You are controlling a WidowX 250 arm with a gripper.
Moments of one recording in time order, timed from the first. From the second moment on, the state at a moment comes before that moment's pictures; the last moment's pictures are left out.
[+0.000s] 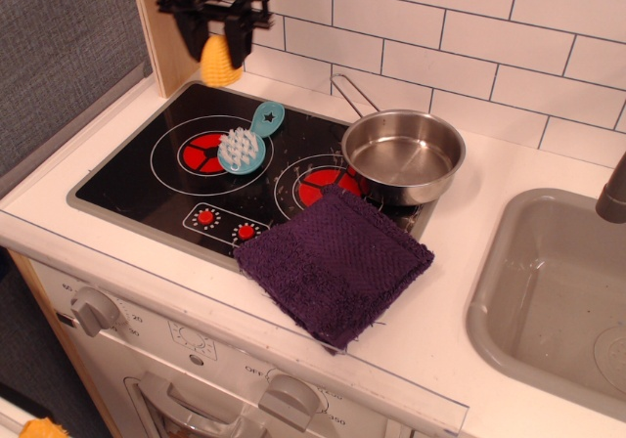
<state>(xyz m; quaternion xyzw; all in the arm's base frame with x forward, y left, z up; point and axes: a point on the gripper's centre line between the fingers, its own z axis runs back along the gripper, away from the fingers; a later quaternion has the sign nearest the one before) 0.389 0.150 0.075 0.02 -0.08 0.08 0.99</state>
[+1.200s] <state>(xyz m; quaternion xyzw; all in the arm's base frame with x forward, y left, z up) 0.382 0.175 0.033 0.01 -0.05 0.09 0.99</state>
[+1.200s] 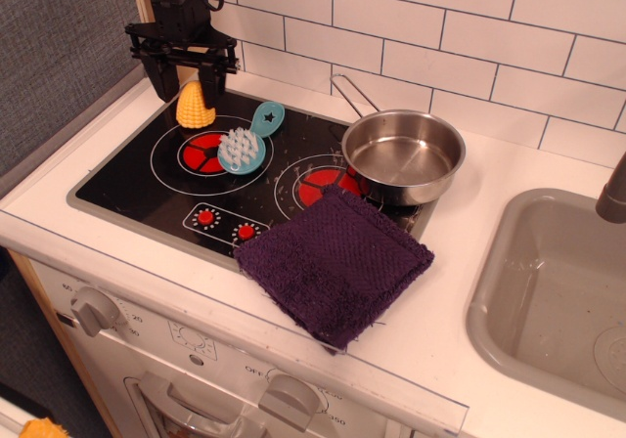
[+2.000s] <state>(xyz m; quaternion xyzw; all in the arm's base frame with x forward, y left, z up) 0.389 0.114 0.086 0.02 -0.10 -0.01 0.99</state>
